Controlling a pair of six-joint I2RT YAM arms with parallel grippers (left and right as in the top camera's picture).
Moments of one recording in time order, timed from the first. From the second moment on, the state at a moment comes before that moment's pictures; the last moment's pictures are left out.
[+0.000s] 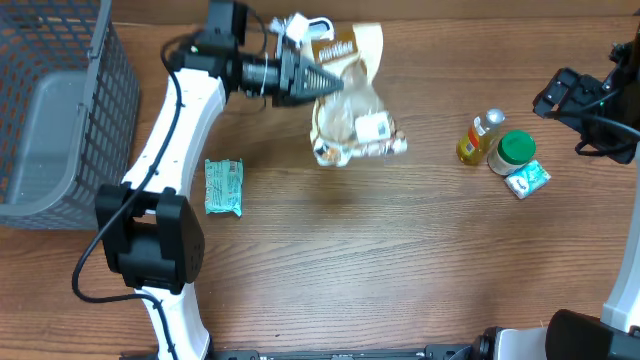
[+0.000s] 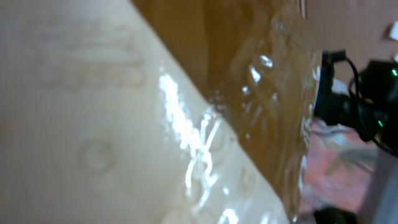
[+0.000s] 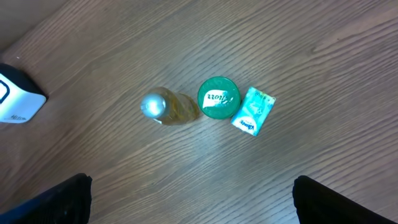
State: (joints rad) left arm -0.18 2.05 1.91 -0.81 1.25 -0.35; right arm -0.25 1.57 1.90 -1.42 -0.04 0.31
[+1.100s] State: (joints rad) left arm -0.54 2.37 2.33 -0.22 -0.63 0.38; right arm -0.25 1.57 1.90 -1.42 -0.04 0.31
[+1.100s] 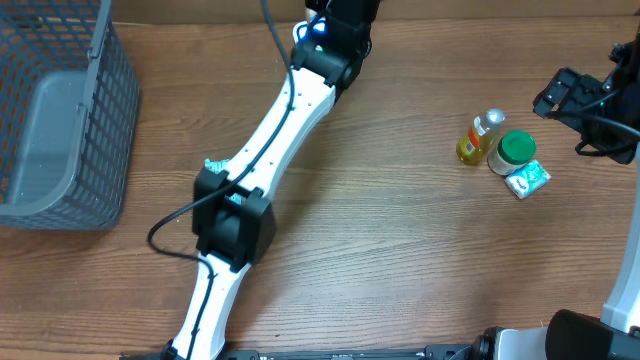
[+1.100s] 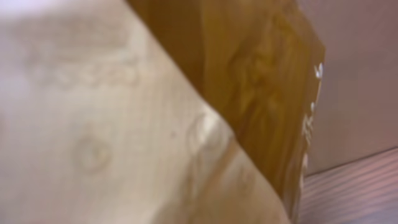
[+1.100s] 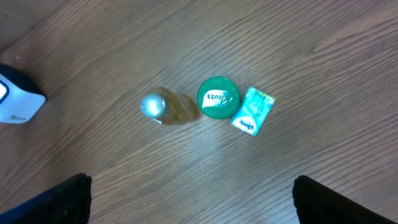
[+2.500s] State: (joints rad) left arm -0.54 2.47 2.33 -0.39 -0.73 0.32; right arm -0.25 1.57 1.90 -1.42 -0.04 0.30
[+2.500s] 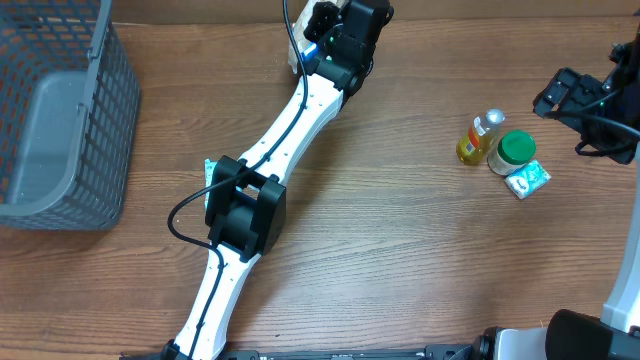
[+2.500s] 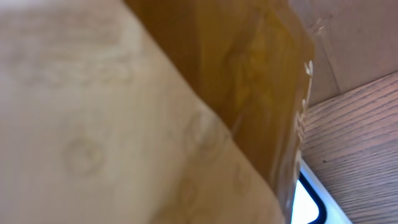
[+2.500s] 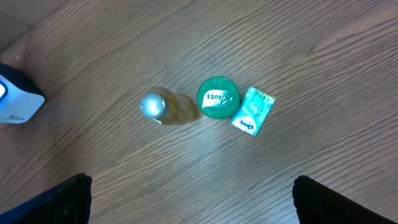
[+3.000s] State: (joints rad) left arm -0.54 2.47 2.33 -0.42 -0.67 0.18; right arm -0.25 1.57 1.90 -1.43 -0.04 0.31
